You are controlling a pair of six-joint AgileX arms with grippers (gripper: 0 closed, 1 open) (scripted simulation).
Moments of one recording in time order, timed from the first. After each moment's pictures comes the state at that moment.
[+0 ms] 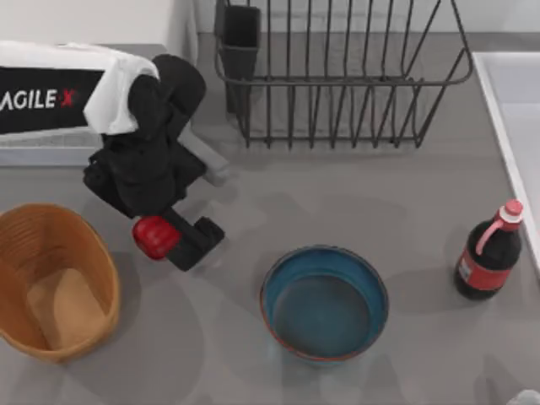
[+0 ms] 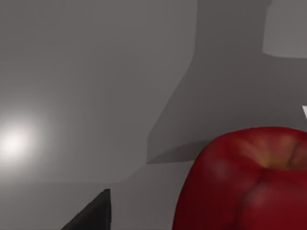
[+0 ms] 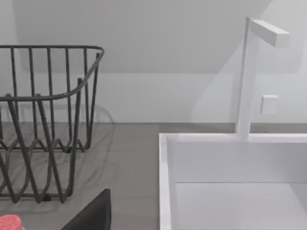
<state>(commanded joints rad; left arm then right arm) -0.42 2.04 1.34 -0.82 -0.06 0.34 0.00 0.00 0.00 0.00 0.00 0.00</state>
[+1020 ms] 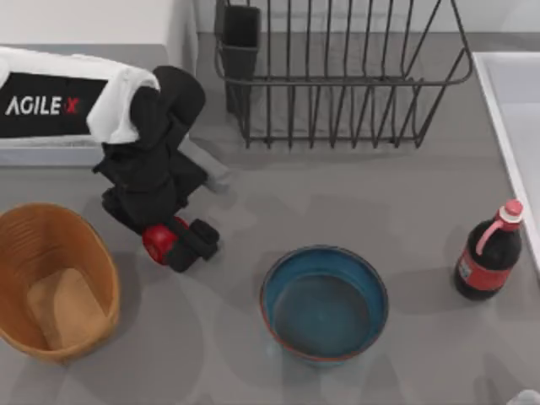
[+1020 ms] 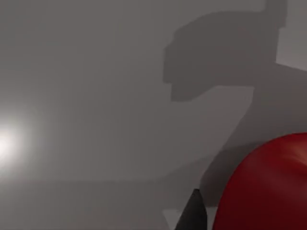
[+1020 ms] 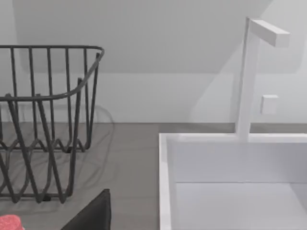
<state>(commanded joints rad) -0.41 2.07 1.32 -0.77 -0.06 0.35 0.00 0.00 0.00 0.00 0.00 0.00</state>
